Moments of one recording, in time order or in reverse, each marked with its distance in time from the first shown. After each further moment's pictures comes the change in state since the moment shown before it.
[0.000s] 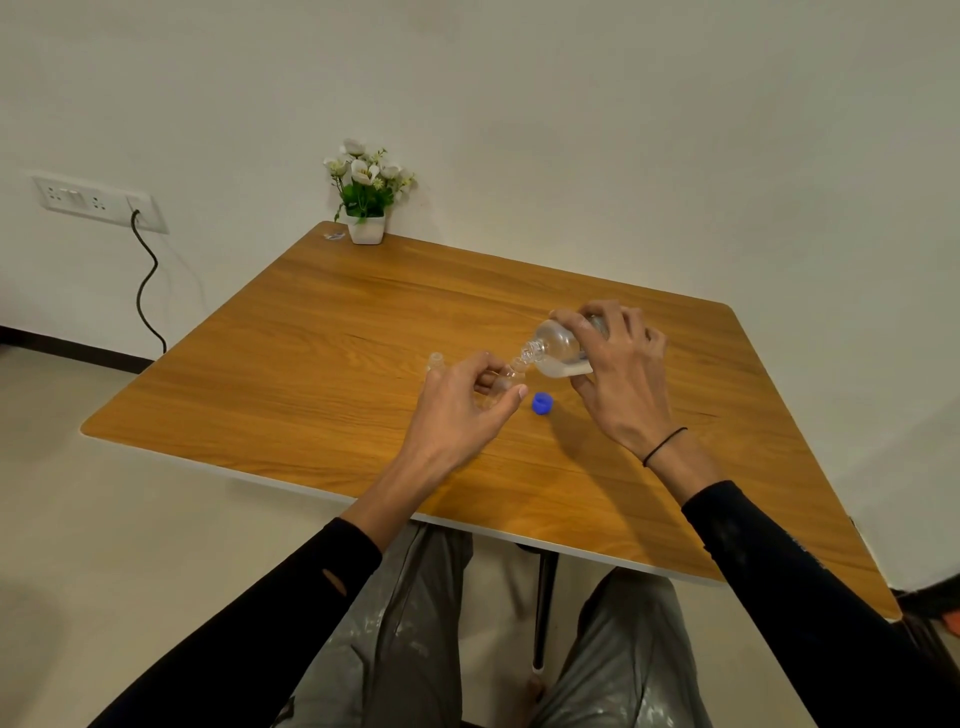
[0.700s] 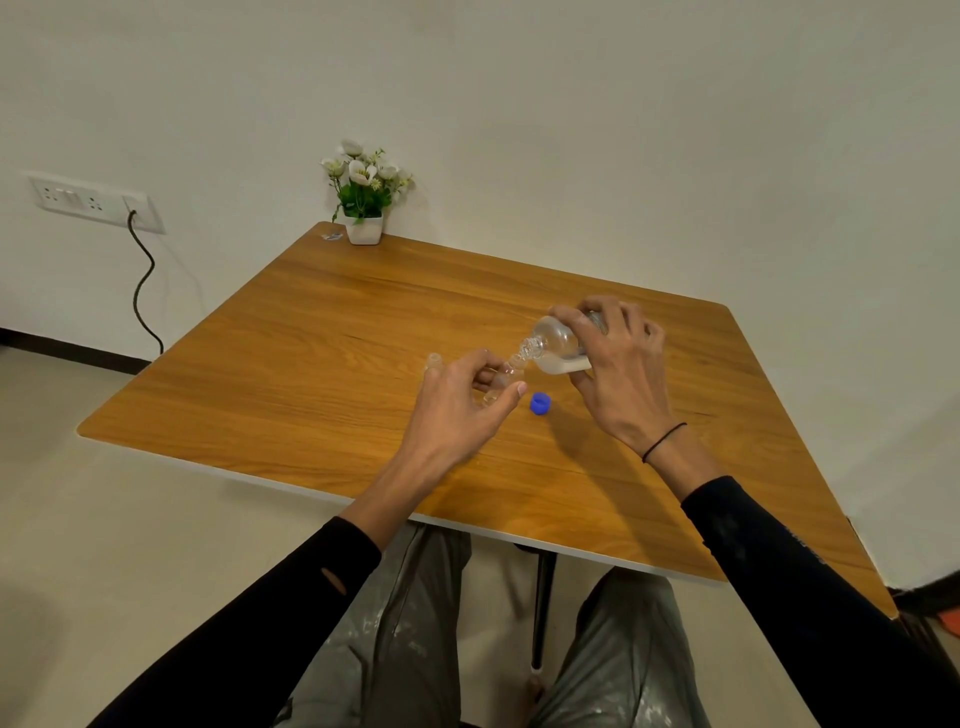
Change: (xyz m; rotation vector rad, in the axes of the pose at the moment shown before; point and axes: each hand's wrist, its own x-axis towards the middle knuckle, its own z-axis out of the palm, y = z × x) left_hand 0.002 0.003 -0.001 0.014 0.003 -0.008; right_hand 0.004 -0.001 -0.005 -0.001 0.011 -0.016
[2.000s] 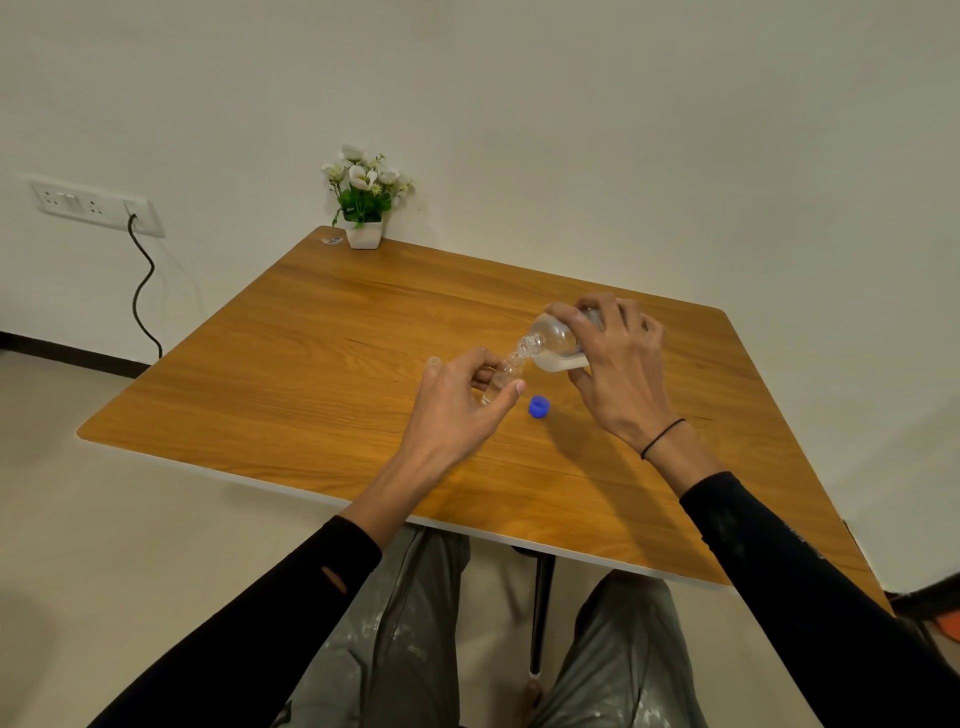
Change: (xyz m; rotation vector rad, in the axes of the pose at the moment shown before) left_hand 0.005 -0.004 0.002 0.004 0.019 -0.002; right_hand 0.007 0.000 -0.004 -0.042 0.021 -0.015
